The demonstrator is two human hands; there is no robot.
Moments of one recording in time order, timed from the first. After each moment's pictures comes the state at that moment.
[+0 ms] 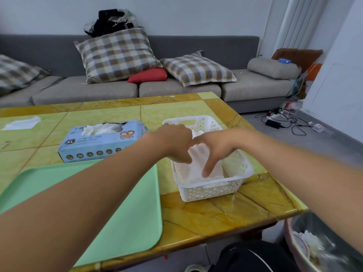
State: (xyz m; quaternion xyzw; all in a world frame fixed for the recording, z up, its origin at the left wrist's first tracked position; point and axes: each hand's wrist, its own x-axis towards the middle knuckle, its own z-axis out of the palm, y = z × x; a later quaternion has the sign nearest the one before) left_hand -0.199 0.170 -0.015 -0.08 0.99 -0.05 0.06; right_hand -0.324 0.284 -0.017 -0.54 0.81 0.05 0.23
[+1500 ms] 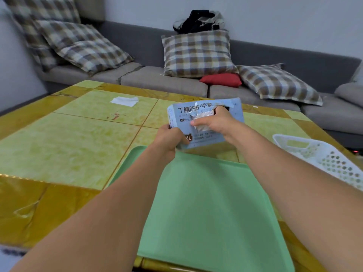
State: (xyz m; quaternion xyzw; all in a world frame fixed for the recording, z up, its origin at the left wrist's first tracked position) left_hand -0.020 -0.047 -0.085 -0.39 0.49 0.71 -0.32; right_hand -0.169 0.005 -0.039 -0.41 0.75 -0.45 0.26
